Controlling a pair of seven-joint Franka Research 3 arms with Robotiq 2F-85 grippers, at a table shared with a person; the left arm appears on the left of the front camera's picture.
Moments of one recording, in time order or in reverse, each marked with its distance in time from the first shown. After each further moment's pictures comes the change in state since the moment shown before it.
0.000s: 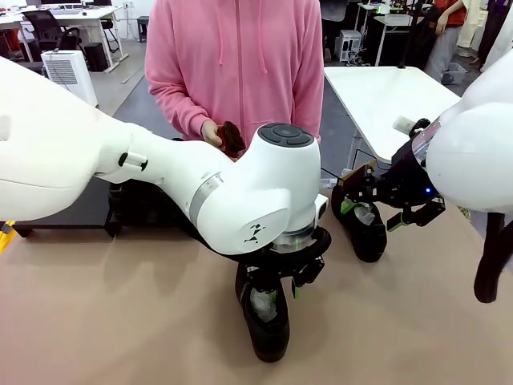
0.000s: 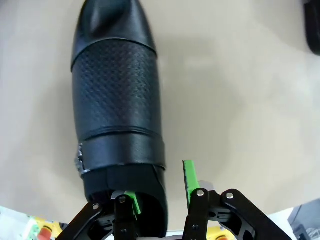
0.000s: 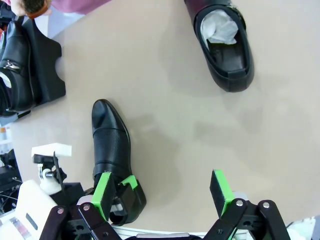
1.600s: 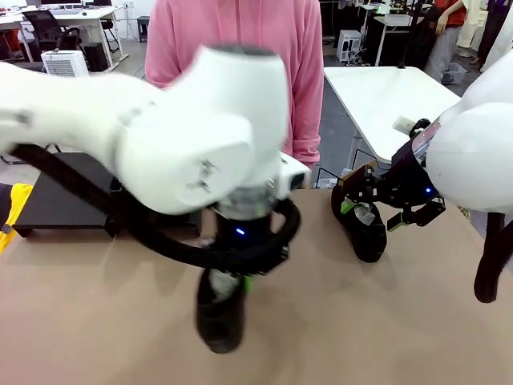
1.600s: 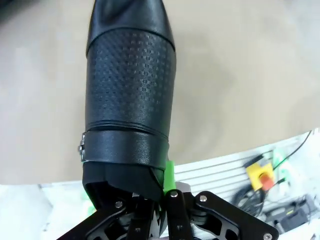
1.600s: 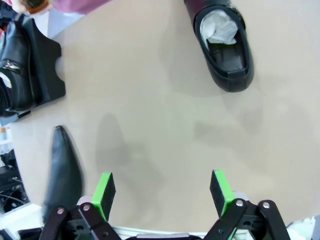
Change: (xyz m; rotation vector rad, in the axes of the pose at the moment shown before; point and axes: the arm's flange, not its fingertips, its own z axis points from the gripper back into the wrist) left arm -0.037 0.065 0.125 0.045 0.033 -0.265; right arm 0.000 0.000 0.000 0.000 0.000 0.000
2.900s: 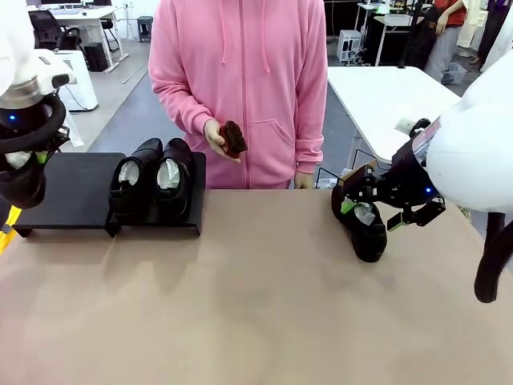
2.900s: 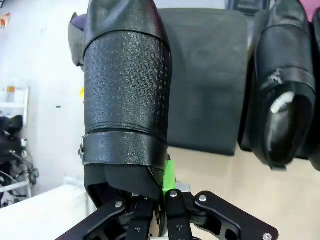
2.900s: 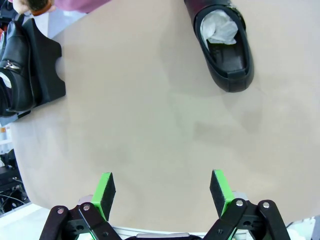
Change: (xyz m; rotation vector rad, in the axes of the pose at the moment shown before) left arm 0.158 0.393 0.051 0.347 -0.315 0.261; right arm 0.000 0.000 0.000 0.000 0.000 0.000
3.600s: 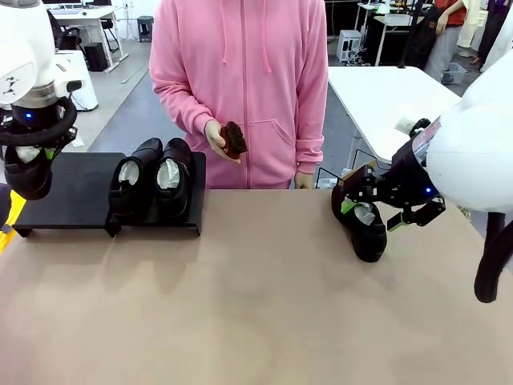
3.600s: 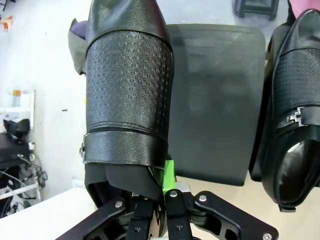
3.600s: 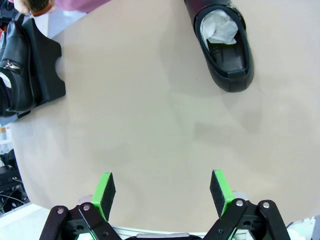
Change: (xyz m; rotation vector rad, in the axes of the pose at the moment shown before) left arm 0.040 -0.007 -0.039 0.031 0.024 -0.037; right arm 0.000 0.000 0.000 0.000 0.000 0.000
